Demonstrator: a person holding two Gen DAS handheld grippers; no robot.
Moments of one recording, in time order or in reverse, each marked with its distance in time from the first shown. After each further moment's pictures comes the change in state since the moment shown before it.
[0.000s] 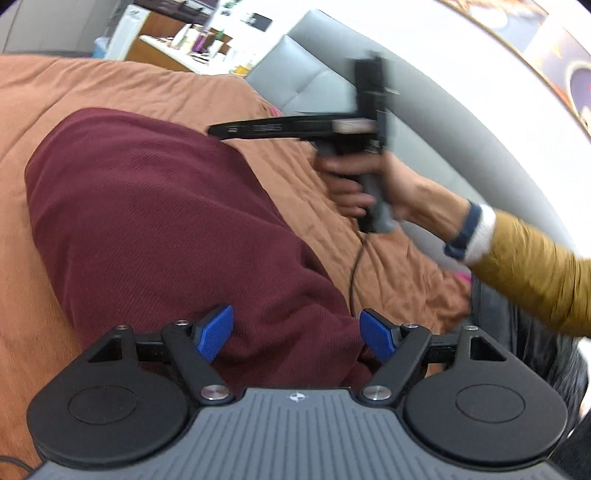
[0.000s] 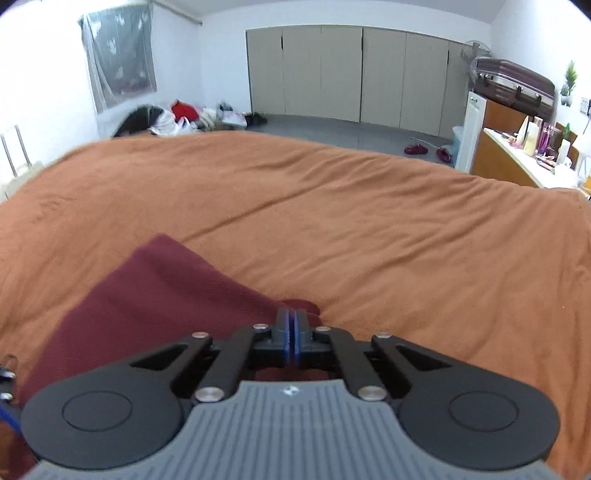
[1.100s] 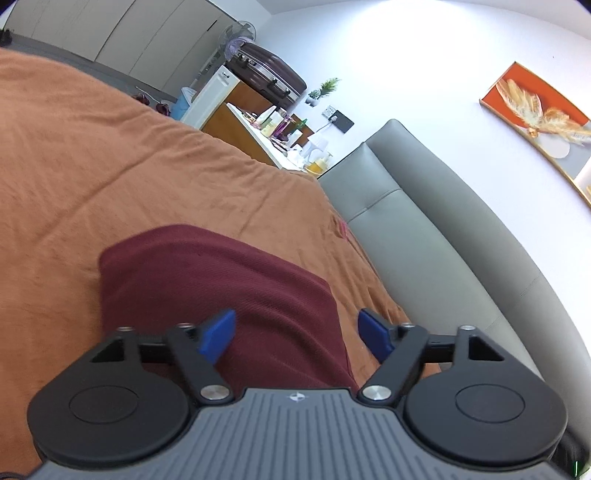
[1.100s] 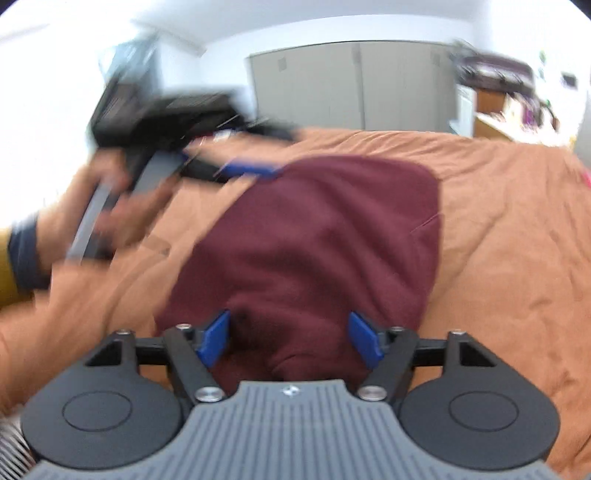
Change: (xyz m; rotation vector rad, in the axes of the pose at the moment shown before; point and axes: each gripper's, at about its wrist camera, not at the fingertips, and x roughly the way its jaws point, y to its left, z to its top) left arm -0.038 0.050 0.051 -0.256 -0.330 0.140; right arm -0.147 0.126 -0.150 0.184 -0.092 0.087
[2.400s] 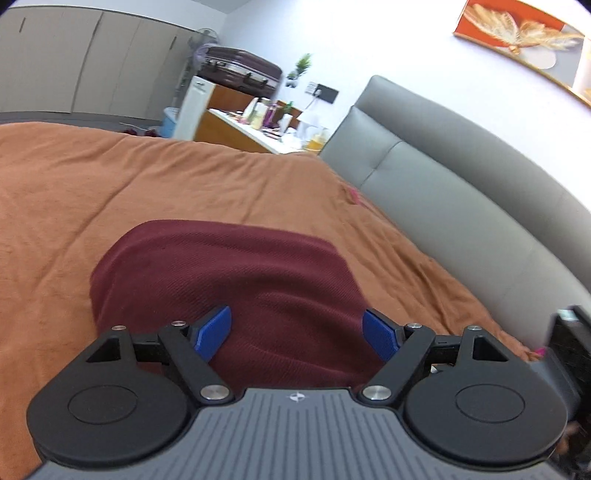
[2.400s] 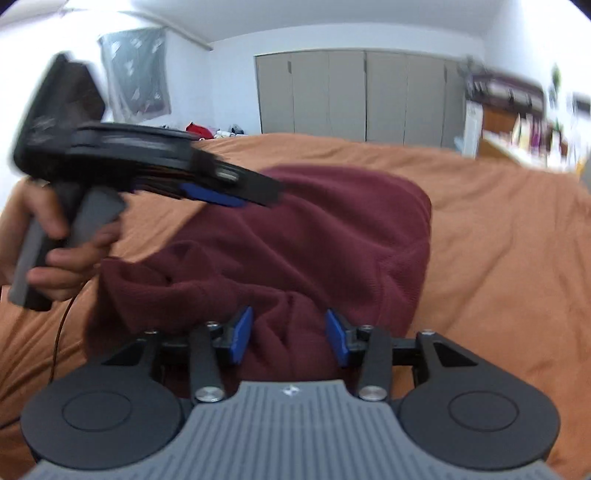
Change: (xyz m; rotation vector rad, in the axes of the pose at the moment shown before) left arm 0.027 -0.022 -0.022 0.257 0.040 0.082; right arm 0.058 -0.041 0.009 -0.119 -0.002 -0.008
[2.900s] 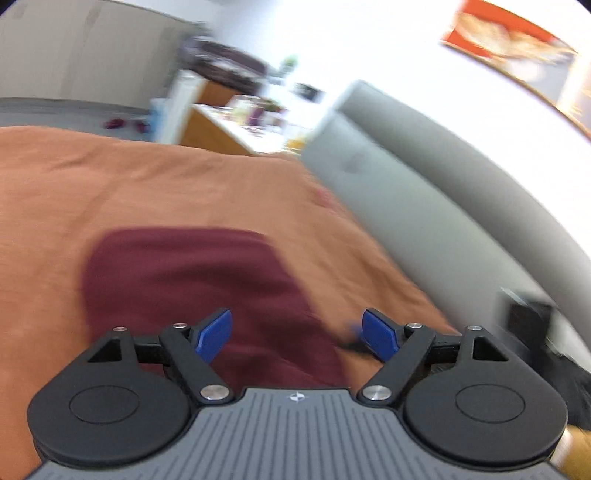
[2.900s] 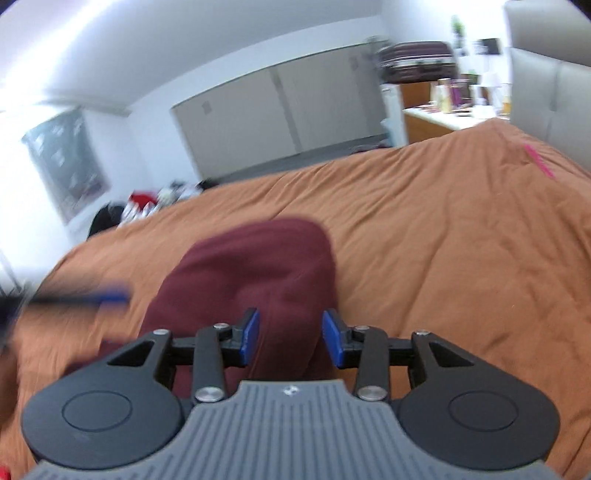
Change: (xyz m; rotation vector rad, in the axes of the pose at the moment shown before) left arm -0.055 -0.038 0.032 -0.058 0.037 0.007; right arm -0.054 -0.032 0.034 0.292 -0.075 -0.089
